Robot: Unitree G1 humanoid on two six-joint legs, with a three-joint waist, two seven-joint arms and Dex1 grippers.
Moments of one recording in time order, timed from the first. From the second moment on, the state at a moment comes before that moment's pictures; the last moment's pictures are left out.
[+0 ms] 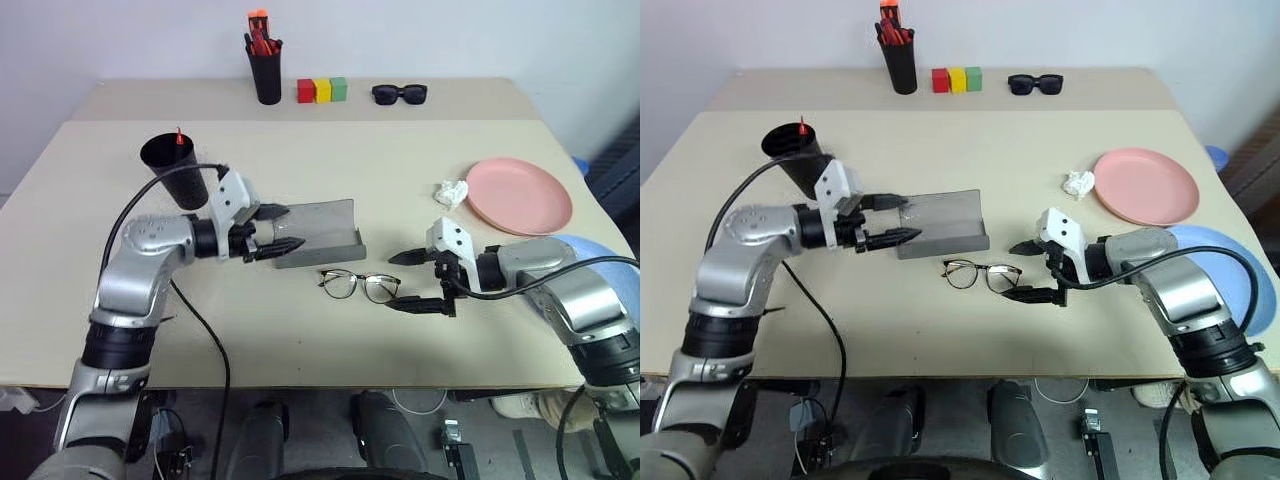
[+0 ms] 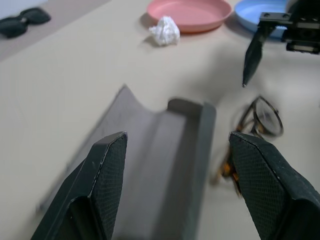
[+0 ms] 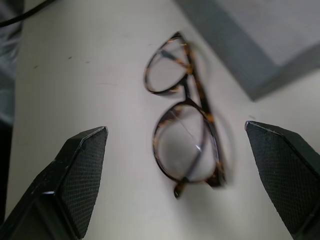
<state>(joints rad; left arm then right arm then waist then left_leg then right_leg) -0.43 0.56 0.03 -0.23 -0.26 0.54 -1.07 -0.48 -0.83 0.22 -0.09 0.36 0.56 1.23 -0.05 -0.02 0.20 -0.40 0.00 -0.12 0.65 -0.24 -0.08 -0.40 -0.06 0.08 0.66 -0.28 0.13</state>
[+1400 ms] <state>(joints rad) 0.10 0.70 0.19 -0.28 -0.57 0.12 -1.11 -0.84 -0.65 0.44 0.38 0.10 0.47 1.50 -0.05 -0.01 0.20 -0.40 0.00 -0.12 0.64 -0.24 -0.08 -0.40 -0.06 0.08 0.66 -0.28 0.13</state>
